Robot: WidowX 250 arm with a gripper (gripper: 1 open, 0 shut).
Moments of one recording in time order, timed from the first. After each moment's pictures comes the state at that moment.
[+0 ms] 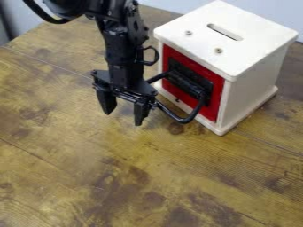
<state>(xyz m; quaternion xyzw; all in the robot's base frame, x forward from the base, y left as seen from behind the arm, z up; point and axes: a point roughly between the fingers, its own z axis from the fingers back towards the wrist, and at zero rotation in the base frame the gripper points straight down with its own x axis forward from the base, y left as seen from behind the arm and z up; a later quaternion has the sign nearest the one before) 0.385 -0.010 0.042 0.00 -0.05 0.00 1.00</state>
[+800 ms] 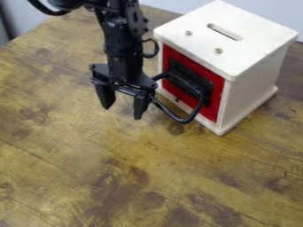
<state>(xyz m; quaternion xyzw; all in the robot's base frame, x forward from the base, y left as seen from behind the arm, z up) 0.388 -0.011 0.052 0.00 -0.05 0.02 1.00</state>
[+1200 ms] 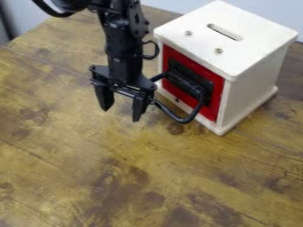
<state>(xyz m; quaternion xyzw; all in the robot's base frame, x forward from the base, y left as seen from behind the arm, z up) 0.389 -0.011 0.046 0.00 -0.04 0.02 1.00</state>
